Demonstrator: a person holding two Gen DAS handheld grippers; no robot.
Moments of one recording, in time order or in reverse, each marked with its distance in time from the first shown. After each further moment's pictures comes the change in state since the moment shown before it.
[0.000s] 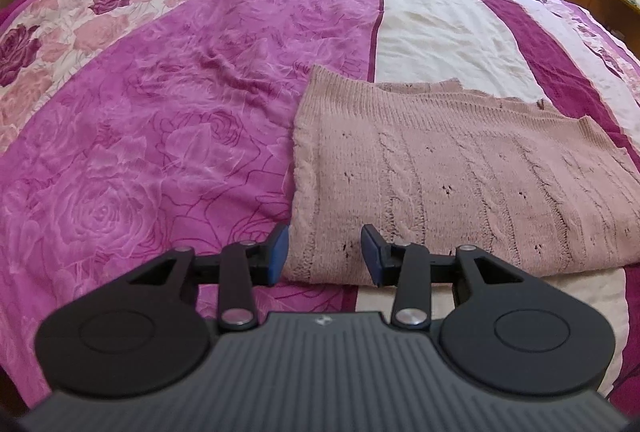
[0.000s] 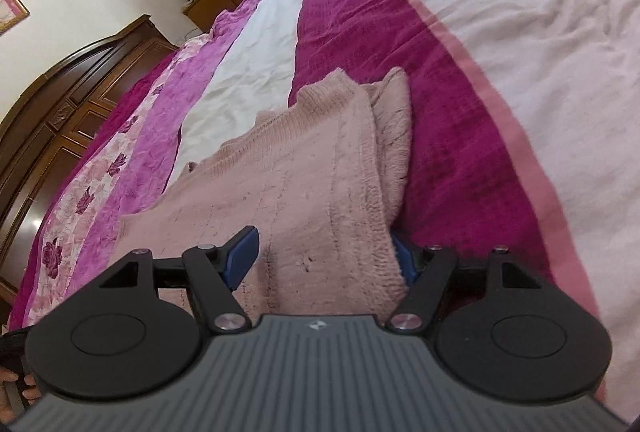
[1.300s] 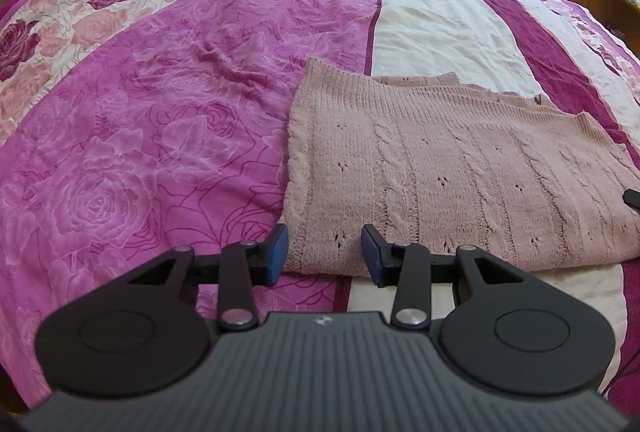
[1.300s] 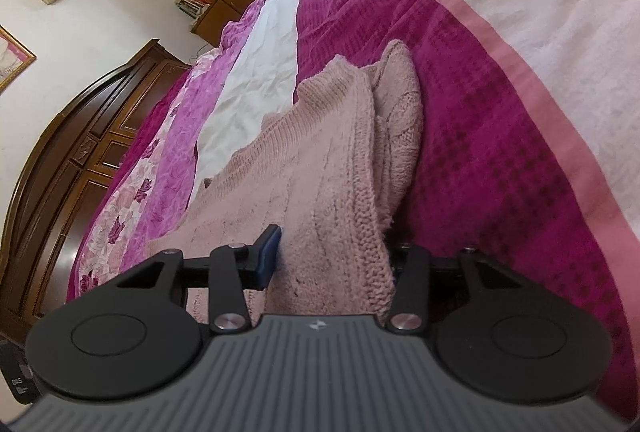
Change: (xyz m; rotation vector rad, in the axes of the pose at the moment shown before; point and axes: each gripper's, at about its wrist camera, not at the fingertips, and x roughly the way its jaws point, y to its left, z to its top) left arm 0.001 -0.004 -0.004 -0.005 0.009 -0.003; right arm 0.035 -0.017 0.001 0.135 -0.002 0.111
